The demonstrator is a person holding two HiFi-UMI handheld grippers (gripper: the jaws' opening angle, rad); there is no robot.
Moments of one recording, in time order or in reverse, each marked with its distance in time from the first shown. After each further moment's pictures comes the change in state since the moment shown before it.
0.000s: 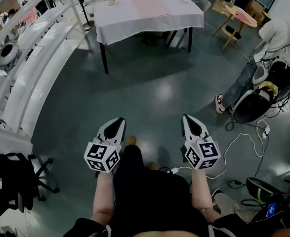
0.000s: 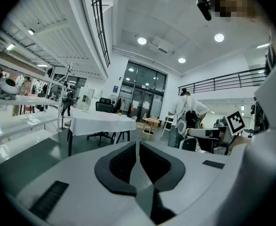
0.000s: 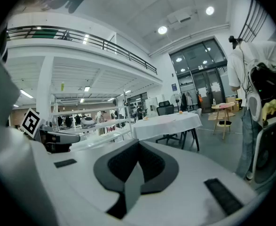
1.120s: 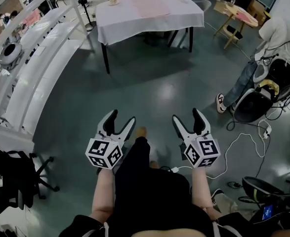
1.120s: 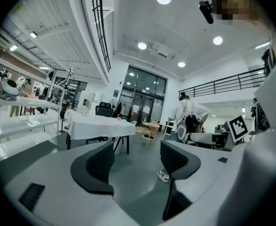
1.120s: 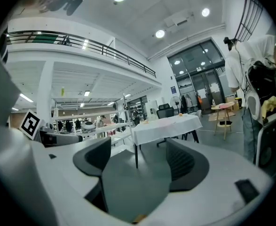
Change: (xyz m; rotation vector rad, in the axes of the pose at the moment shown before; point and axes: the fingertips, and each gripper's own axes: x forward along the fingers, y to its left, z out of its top) left arm 0.003 -0.021 0.015 -0.010 -0.060 0.000; right arm -0.010 -0.001 0.006 0.029 -0.047 0.004
